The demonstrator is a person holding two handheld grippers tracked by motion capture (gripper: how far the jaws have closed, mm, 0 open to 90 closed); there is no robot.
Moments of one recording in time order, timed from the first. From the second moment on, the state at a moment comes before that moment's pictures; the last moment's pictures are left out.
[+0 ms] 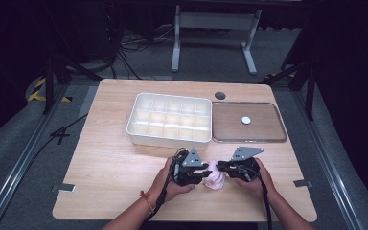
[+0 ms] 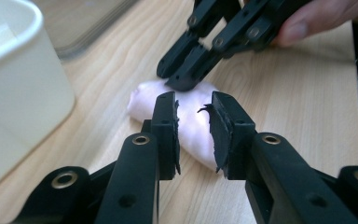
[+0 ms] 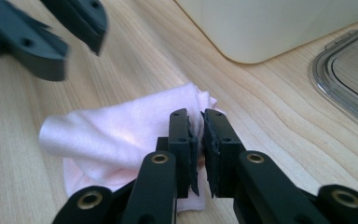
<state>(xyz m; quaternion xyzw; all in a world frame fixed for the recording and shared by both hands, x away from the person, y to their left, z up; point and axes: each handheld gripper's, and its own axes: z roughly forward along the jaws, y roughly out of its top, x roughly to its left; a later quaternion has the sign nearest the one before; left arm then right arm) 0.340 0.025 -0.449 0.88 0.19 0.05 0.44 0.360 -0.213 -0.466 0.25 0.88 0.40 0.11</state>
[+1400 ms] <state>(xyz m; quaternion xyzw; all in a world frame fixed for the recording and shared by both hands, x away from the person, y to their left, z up) 0.322 0.000 -0.479 0.89 0.15 0.05 0.42 0.346 -0.215 -0.445 0.23 0.87 0.41 0.15</state>
